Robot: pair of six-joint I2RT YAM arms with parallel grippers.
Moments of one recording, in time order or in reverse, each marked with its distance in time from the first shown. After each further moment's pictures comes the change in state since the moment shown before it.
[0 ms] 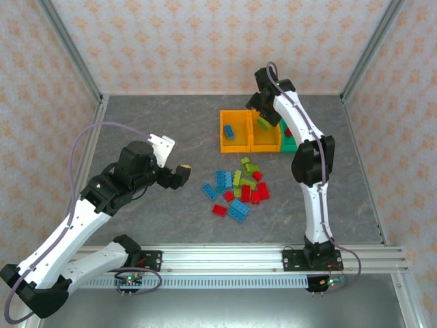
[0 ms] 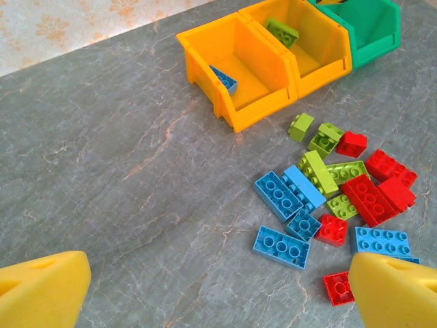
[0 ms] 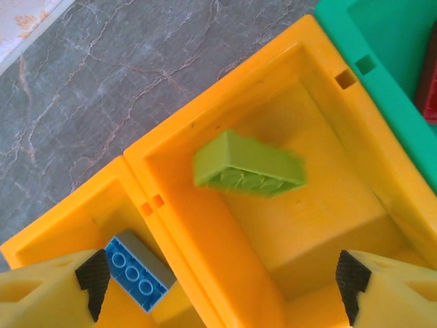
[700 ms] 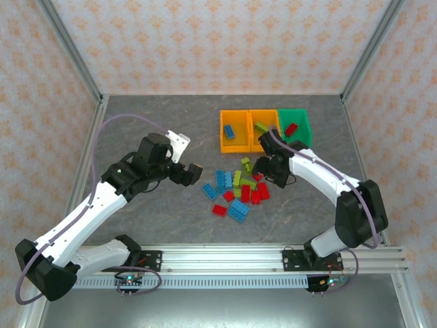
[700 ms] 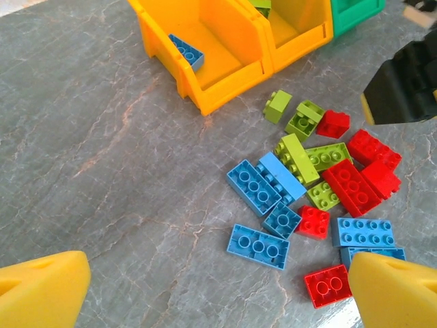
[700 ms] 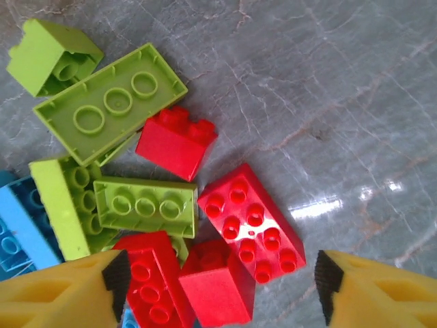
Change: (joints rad) left arm -0.002 0.175 0.013 0.061 0.100 0.001; right arm 0.170 -0.735 -1.198 0.282 -0.129 -0.034
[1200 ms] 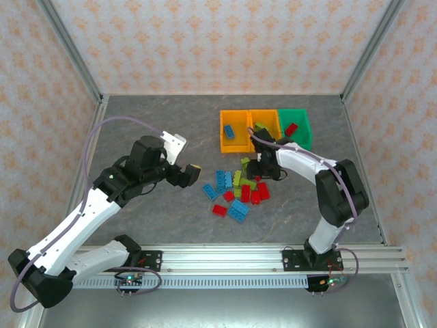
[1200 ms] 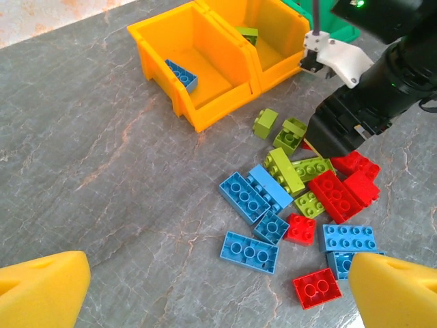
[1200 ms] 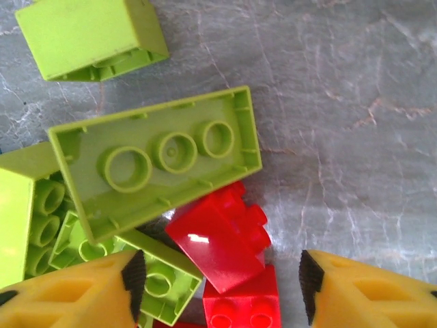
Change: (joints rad) left arm -0.006 -0.093 -0.021 -0.002 0.006 -0.001; right arm 0.000 0.229 0.102 0.074 0.000 -0.489
